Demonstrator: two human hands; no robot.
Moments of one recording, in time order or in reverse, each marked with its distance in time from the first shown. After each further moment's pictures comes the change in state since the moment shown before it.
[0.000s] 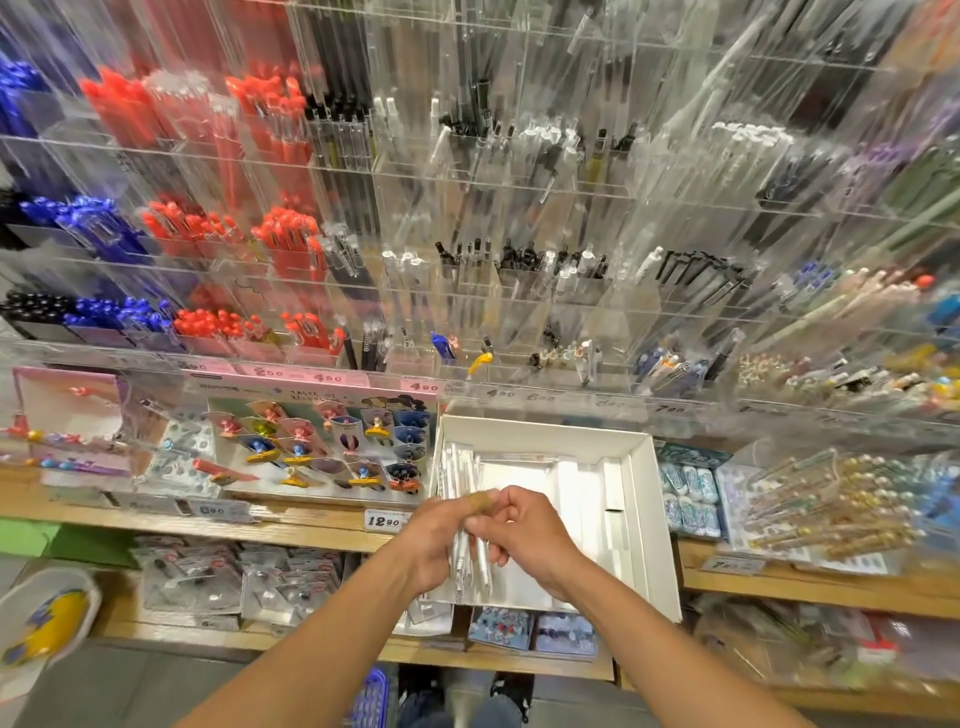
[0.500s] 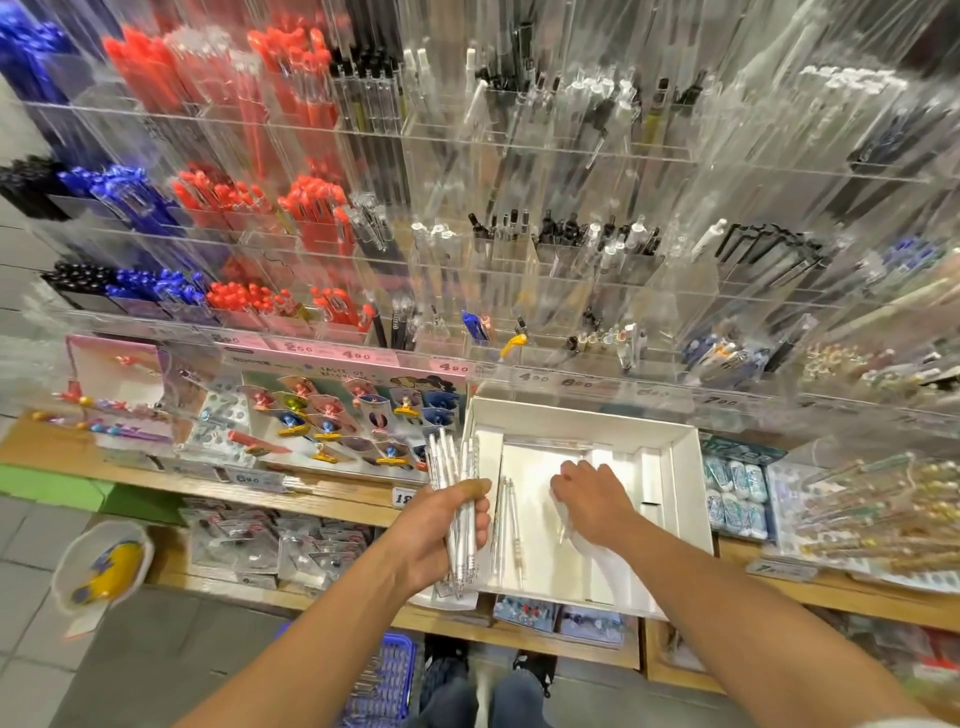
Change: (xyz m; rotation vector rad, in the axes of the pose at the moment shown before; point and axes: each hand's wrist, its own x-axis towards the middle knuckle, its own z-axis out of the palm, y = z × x) left_hand -0.019 0.003 -0.023 -0.243 0.014 -0.030; right_hand 0.082 0.066 -0.069 -1.619 -0.097 -0.233
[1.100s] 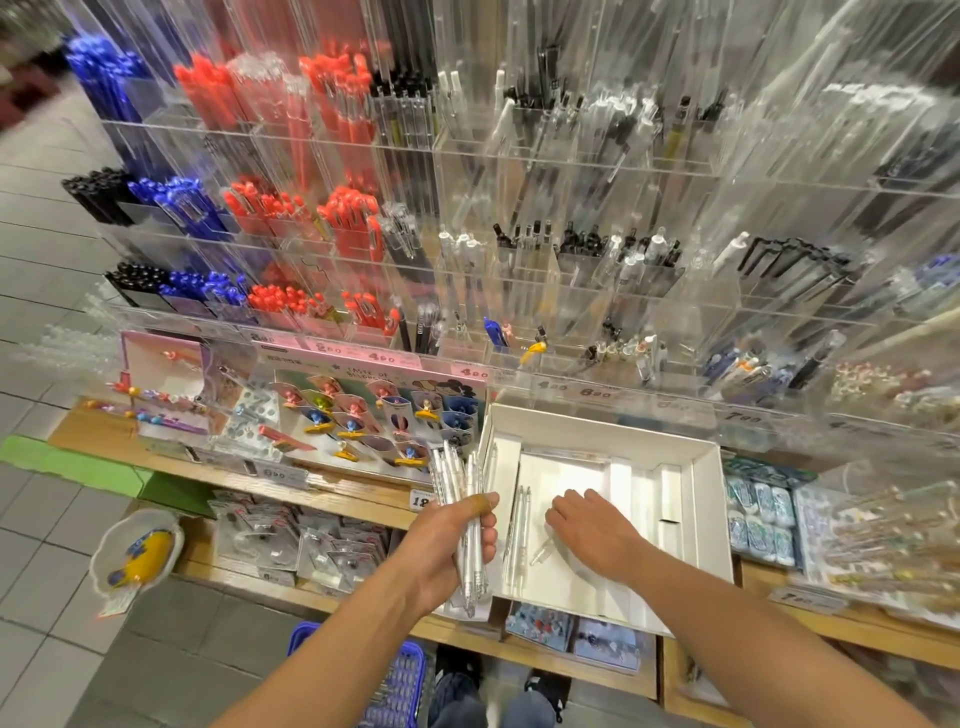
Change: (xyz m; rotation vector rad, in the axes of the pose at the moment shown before) left_hand -0.014 -0.014 0.000 -0.027 0.097 0.084; right_hand -0.016 -0.015 0.006 -0.172 0.301 -0.389
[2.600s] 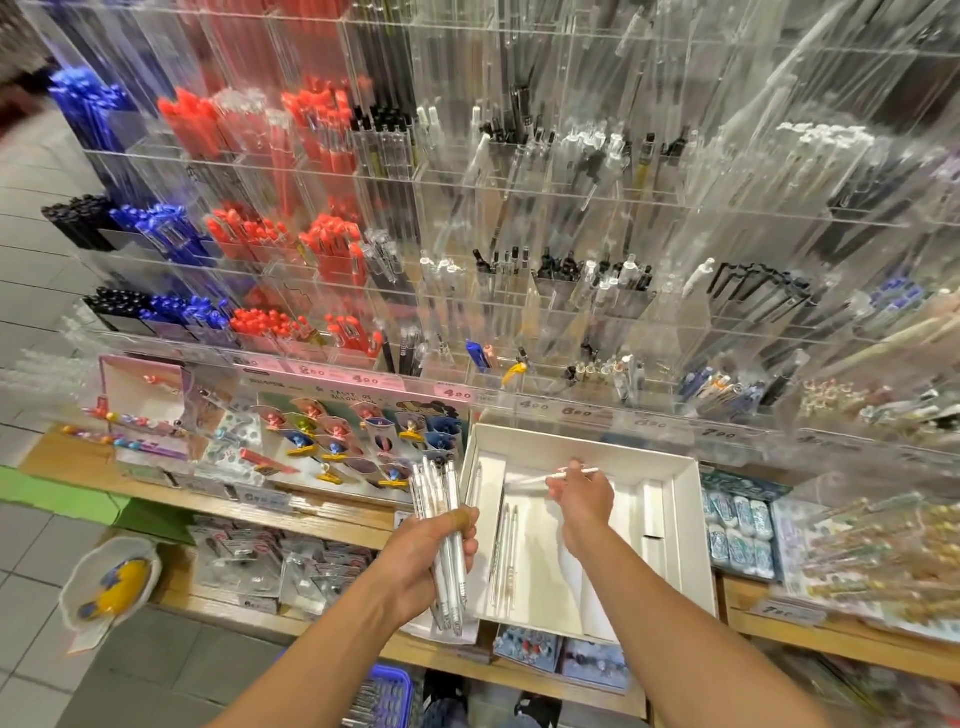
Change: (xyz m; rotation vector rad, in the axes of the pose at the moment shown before) left_hand 0.011 0.008 -0.006 -0.029 -0.026 -0.025; right_hand 0.059 0.008 -0.023 1.831 0.683 1.557
